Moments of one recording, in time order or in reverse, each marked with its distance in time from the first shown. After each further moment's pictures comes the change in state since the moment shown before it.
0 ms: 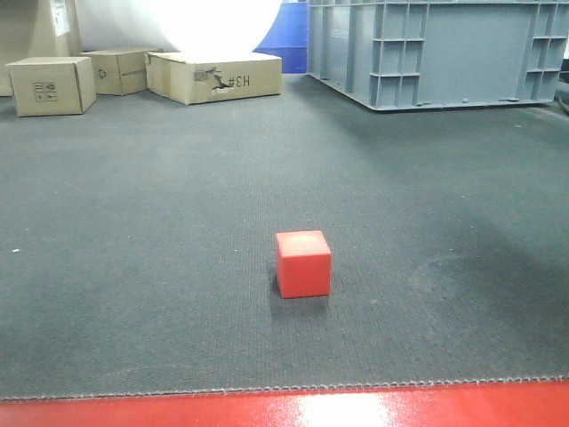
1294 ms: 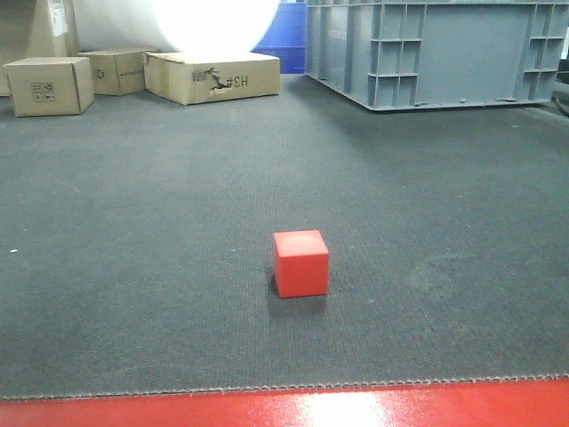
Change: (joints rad) left arm 0.000 0.000 0.000 0.000 0.000 0.000; right arm -0.109 -0.848 0.561 0.010 -0.506 -0.028
